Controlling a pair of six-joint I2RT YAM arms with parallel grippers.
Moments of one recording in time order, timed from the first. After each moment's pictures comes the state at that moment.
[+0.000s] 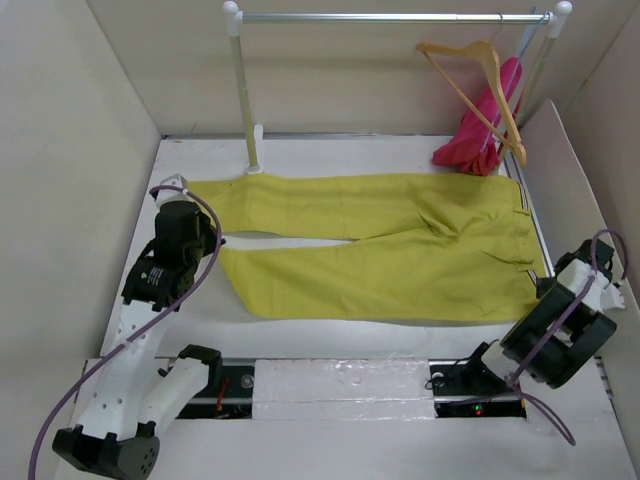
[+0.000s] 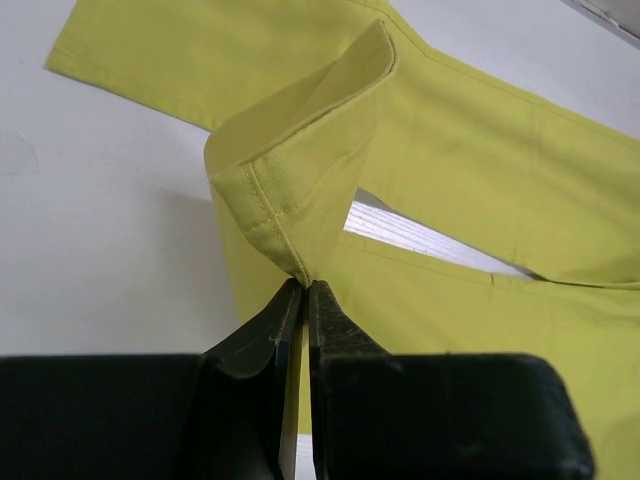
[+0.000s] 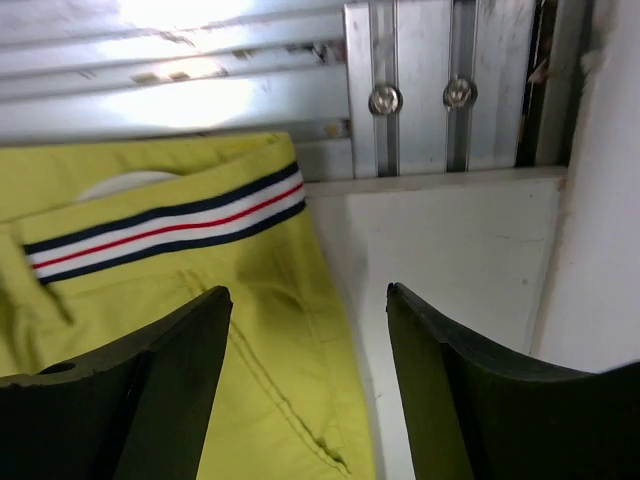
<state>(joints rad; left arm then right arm) -0.23 0.81 0.99 -0.74 -0.27 -0.53 -0.82 1.28 0.78 -0.69 0.30 0.82</state>
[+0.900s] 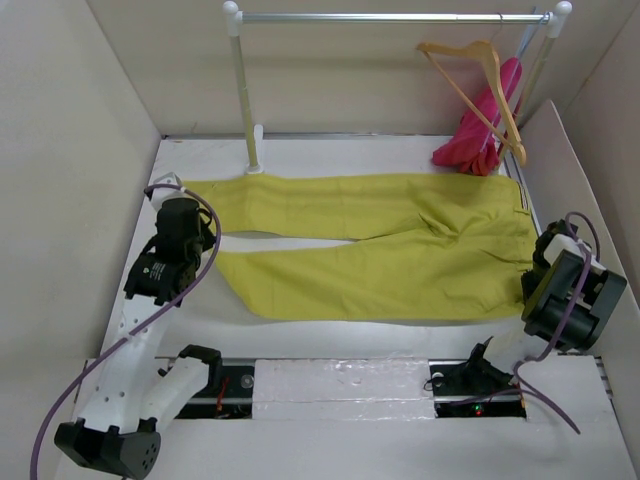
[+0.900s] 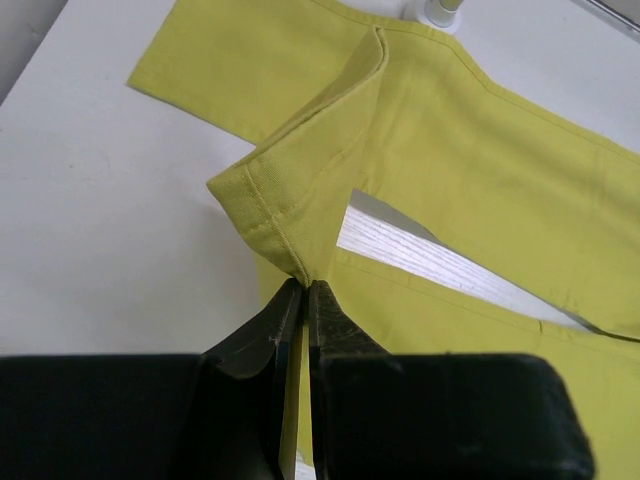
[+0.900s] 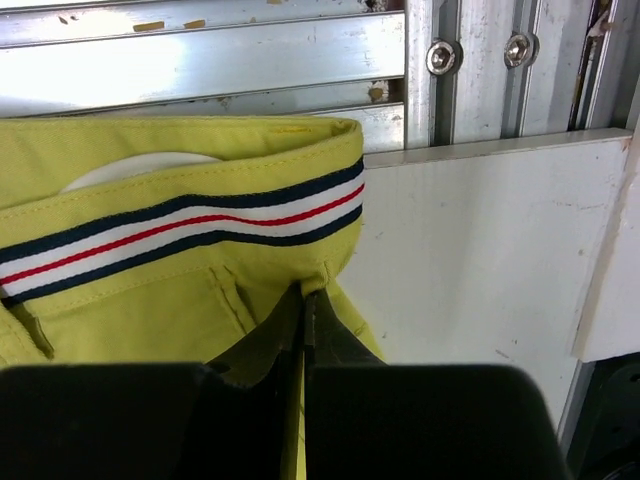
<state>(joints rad) -0.23 0.84 1.00 -0.73 -0.39 -0.52 -0.60 1.56 0.87 -0.76 0.43 1.02</state>
